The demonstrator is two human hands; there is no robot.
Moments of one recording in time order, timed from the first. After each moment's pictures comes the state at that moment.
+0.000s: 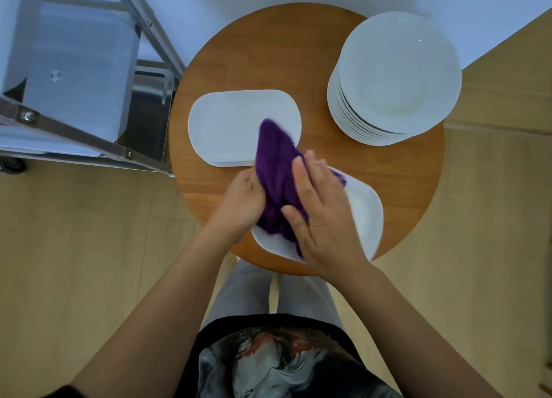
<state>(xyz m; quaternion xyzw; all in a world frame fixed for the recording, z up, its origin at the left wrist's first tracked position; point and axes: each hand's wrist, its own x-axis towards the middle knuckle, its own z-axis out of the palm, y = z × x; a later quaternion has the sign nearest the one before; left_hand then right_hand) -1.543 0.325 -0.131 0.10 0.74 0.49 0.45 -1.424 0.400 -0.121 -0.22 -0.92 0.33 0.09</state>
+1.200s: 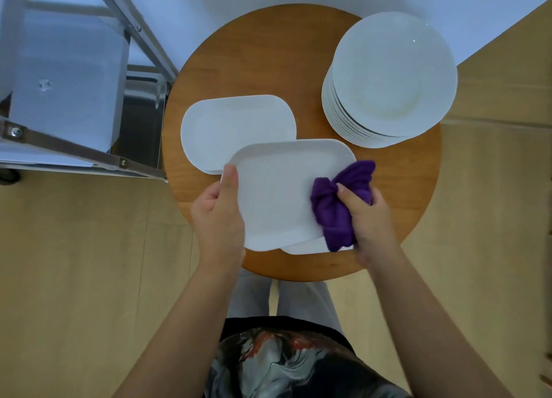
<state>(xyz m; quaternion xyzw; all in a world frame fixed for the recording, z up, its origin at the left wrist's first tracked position) -1.527 0.318 -0.115 -0.11 0.72 0.63 0.27 -1.412 0.450 -0.147 -0.60 -0.41 0.68 0.13</state>
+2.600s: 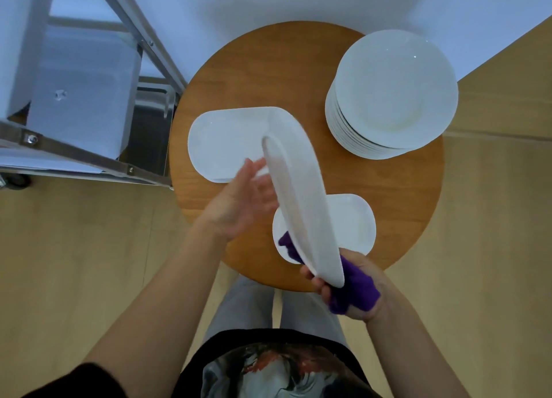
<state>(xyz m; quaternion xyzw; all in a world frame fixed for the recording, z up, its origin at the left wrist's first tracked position) -1.571 0.333 -0.147 -0.01 0.48 0.63 0.61 -1.387 0.422 -0.123 -0.48 -0.06 0.86 -0.19</state>
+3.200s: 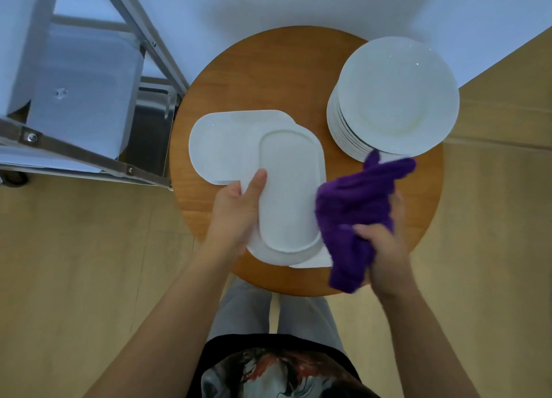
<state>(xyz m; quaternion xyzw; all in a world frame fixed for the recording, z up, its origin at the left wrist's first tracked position) -1.551 0.330 -0.137 -0.05 0.71 0.57 0.42 -1.397 0.441 -0.120 -0.46 -0.54 0.68 0.17</state>
